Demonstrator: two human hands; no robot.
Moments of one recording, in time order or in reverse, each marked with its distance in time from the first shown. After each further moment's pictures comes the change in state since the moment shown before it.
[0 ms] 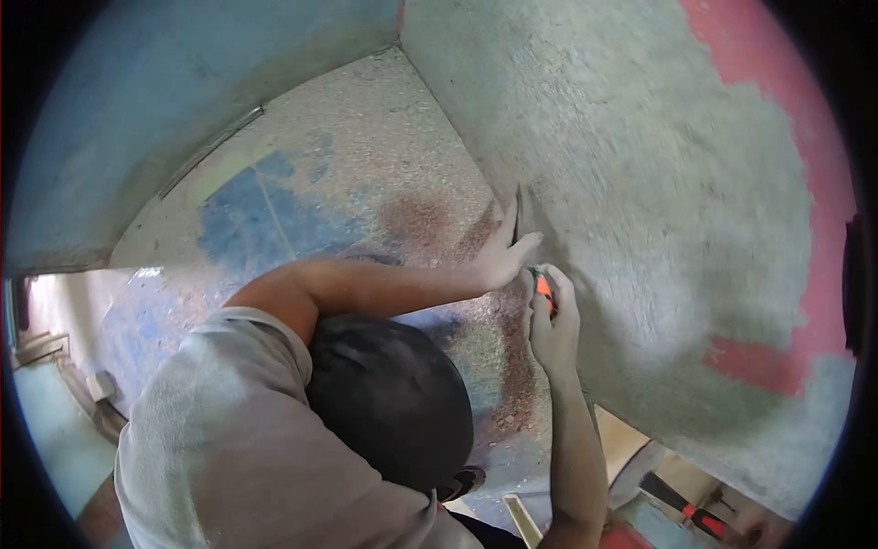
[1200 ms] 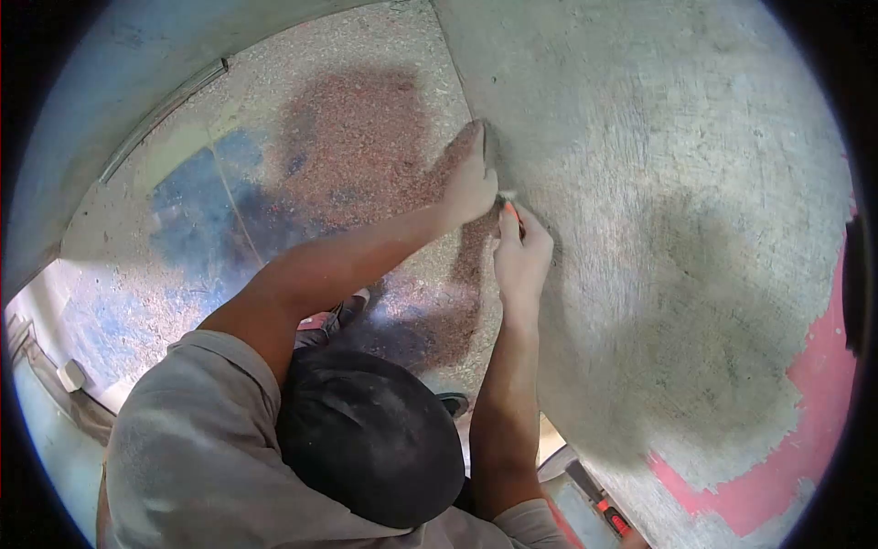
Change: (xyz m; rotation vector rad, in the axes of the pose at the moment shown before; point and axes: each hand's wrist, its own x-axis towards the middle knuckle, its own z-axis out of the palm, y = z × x) left_hand 0.153 -0.059 -0.113 0.026 0.311 -0.026; right_hand 0.196 -0.067 0.128 -0.140 -0.037 0.210
